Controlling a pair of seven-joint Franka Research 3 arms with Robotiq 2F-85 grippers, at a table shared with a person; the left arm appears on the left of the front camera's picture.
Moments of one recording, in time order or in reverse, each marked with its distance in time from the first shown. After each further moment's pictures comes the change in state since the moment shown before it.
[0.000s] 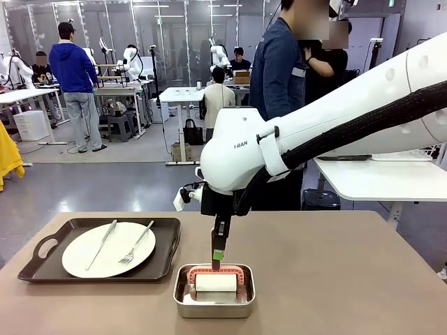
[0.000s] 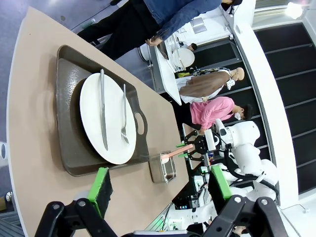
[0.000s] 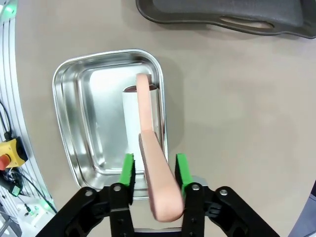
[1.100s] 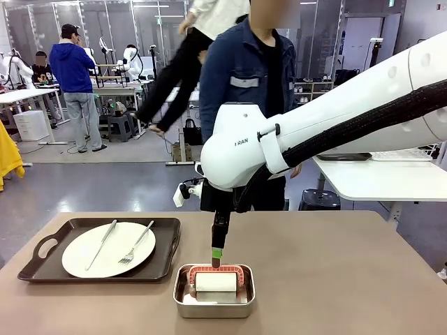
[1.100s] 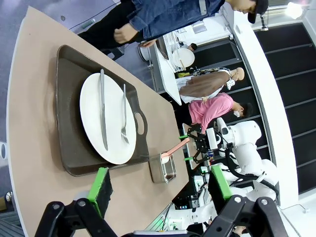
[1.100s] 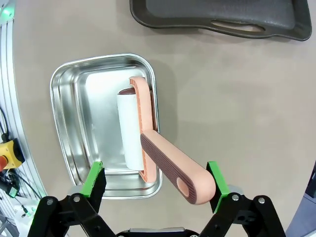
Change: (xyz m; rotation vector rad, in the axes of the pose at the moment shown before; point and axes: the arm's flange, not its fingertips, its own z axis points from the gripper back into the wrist) left arm 0.000 0.000 0.000 0.000 0.000 0.000; right arm 0.003 -0.001 0.006 -0.021 -0.012 0.009
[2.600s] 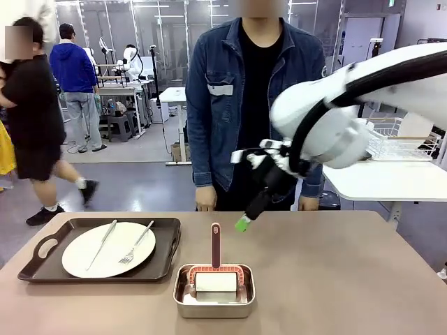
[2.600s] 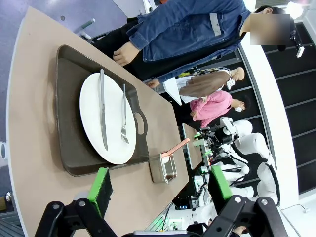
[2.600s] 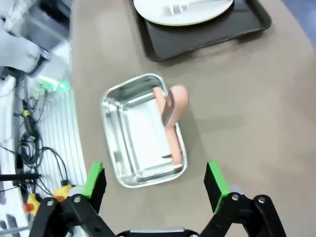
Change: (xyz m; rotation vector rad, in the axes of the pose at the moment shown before) left arm 0.000 0.000 0.000 0.000 0.000 0.000; right arm -0.142 -0.027 0.052 0.269 -0.508 -0.291
